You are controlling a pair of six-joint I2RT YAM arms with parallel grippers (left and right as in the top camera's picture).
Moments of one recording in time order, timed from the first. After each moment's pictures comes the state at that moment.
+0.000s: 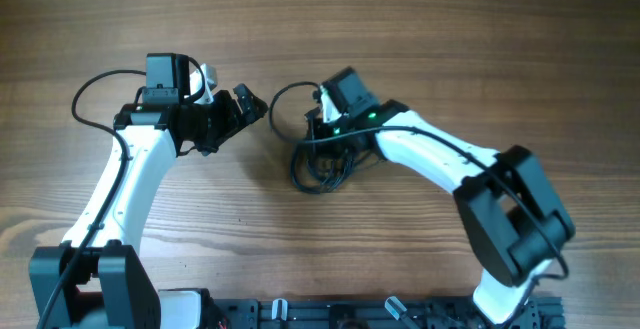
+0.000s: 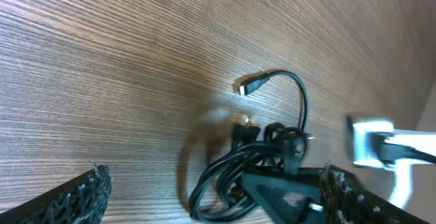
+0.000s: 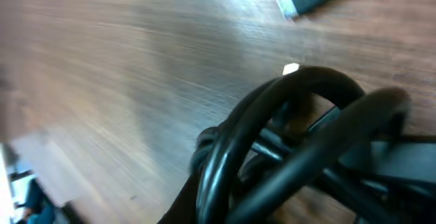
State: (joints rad) left arm -0.01 1.53 1.03 -0.65 0.48 -0.52; right arm 0.60 1.89 1.19 -0.36 -0.47 0.59
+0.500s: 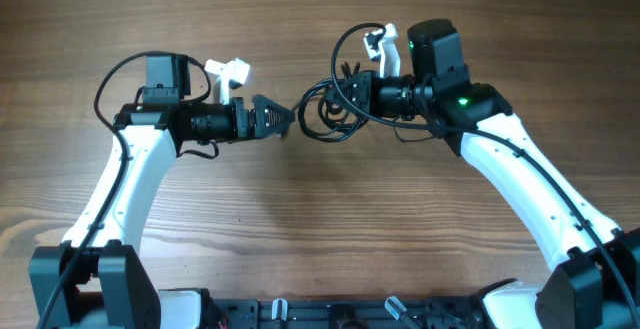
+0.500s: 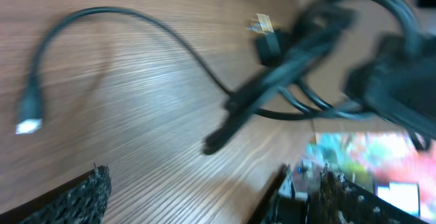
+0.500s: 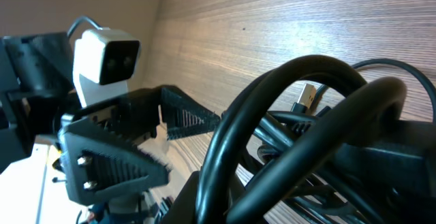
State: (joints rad) left arm -0.01 1.53 1.03 -0.65 1.00 -0.09; right arm 0.38 1.55 1.19 -0.37 -0.74 0.56
